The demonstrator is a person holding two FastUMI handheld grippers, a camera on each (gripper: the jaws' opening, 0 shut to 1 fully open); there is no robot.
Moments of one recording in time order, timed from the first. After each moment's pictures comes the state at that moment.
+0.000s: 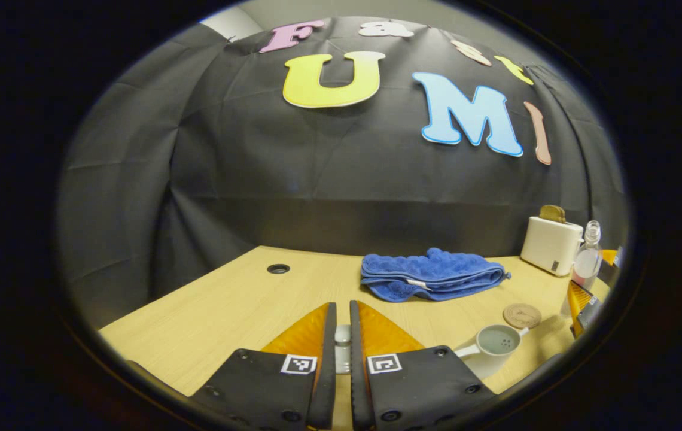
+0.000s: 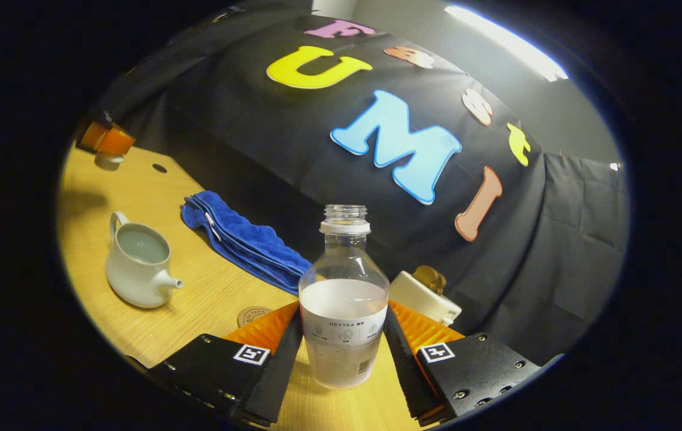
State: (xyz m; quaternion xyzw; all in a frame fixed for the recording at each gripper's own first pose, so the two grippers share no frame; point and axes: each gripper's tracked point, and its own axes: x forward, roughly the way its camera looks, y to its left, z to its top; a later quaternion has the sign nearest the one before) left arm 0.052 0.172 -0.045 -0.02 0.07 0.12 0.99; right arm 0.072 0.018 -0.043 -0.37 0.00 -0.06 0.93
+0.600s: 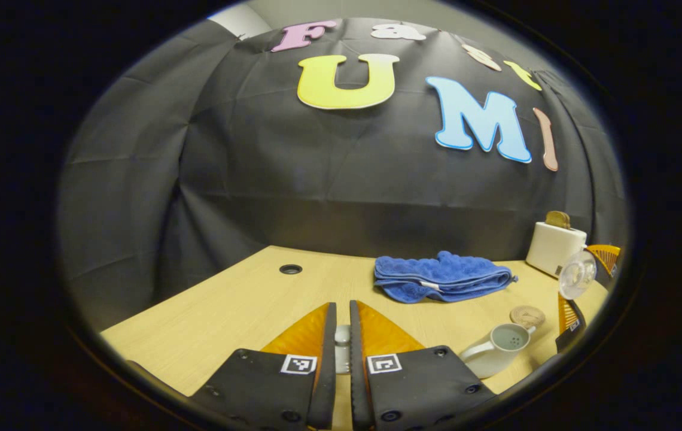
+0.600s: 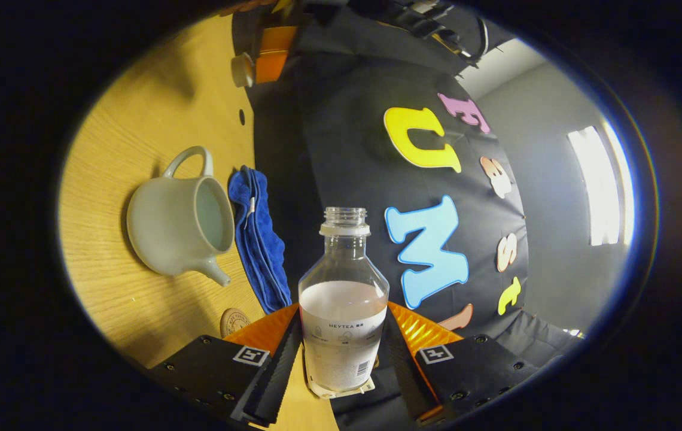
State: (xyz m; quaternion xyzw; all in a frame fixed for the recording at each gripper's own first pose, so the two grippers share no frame) left arm 0.043 0.199 -0.042 -0.03 0.07 0.13 0.99; right arm 0.074 0.086 -0.035 -0.64 -0.08 -0.01 0.77
